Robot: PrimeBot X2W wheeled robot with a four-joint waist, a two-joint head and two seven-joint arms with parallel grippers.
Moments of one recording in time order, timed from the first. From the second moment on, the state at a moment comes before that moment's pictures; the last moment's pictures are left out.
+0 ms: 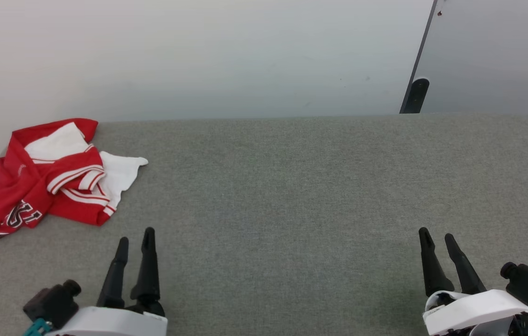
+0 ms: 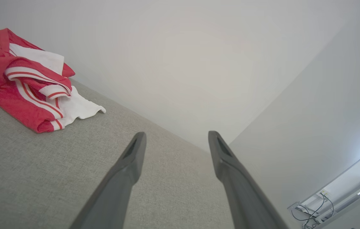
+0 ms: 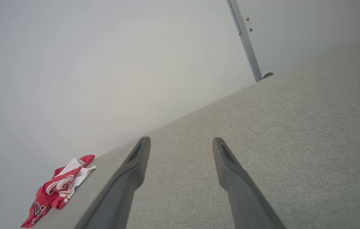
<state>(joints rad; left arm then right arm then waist) 0.00 0.06 0.03 0.06 -0.69 -0.13 -0.16 -0.07 -0.06 0.07 0.22 0.64 0.13 -0.16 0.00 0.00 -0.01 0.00</state>
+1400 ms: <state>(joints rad) 0.03 0.05 0.01 0.00 -0.24 -0.13 -0.25 -0.06 -0.05 0.10 0.19 0.20 0.13 -0.21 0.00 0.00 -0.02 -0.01</state>
